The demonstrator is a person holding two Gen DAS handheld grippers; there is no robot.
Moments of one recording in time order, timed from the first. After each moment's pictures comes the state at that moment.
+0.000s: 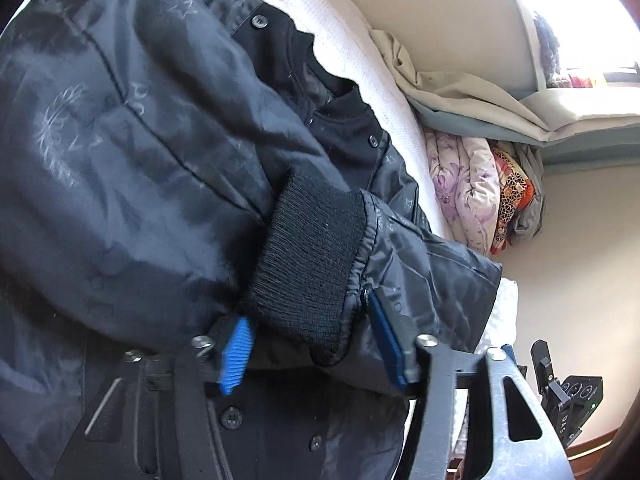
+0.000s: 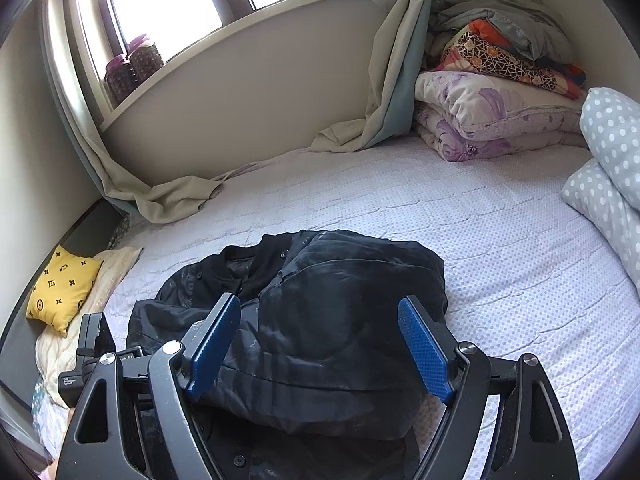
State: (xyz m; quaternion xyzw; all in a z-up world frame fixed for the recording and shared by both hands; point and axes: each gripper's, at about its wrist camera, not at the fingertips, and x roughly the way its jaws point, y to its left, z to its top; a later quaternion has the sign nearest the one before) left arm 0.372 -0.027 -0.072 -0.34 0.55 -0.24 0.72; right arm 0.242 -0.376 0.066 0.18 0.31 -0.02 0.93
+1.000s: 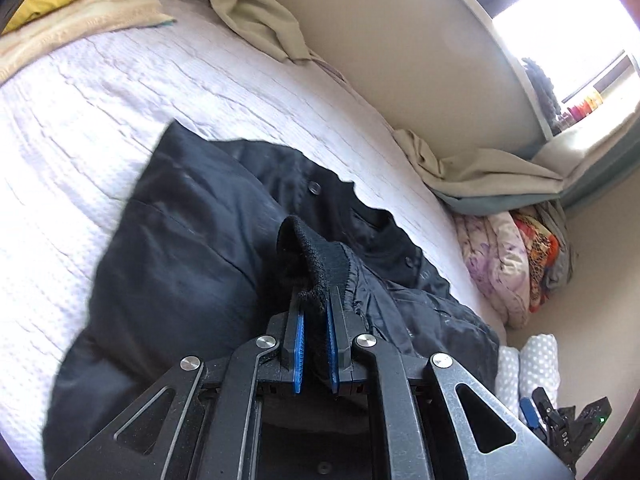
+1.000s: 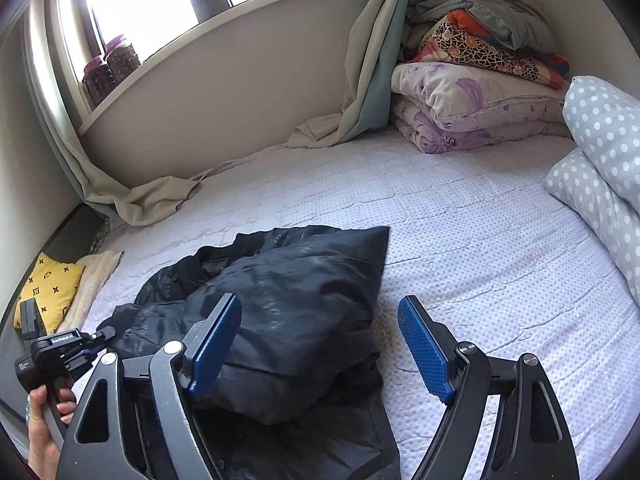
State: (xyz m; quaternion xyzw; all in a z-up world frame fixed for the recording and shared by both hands) left arm 0.378 0.063 -0.009 -0.29 0.44 -0.12 0.84; right arm 0.247 -0.393 0.057 0.18 0.32 -0.05 0.93
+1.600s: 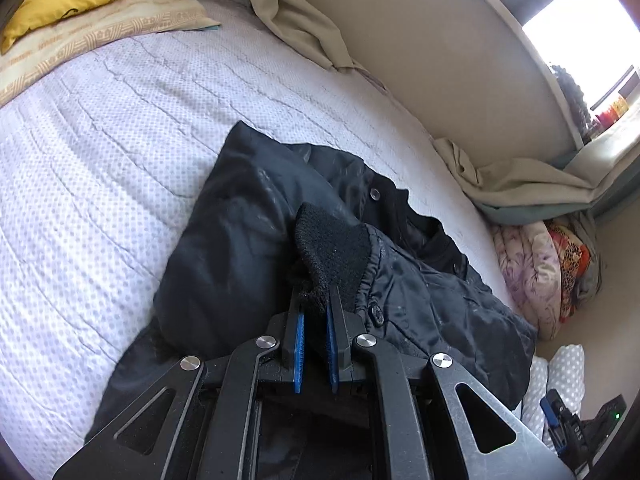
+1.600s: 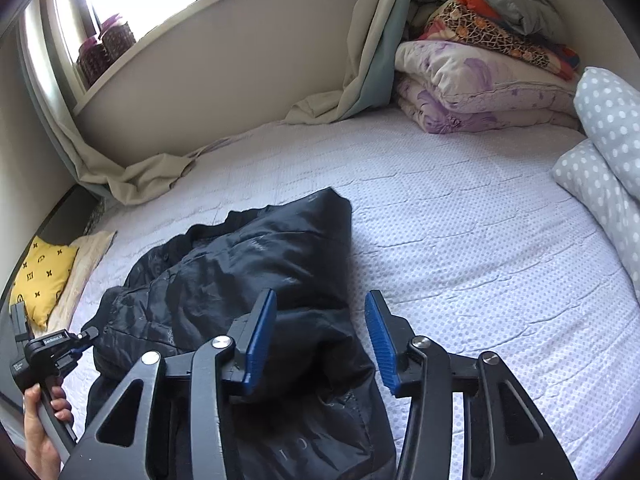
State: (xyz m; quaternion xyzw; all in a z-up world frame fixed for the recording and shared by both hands) left arm 0.366 0.089 -0.024 -0.28 0.45 -0.07 0.85; right arm 0.265 -0.394 0.041 0.17 0.36 -0.04 0.92
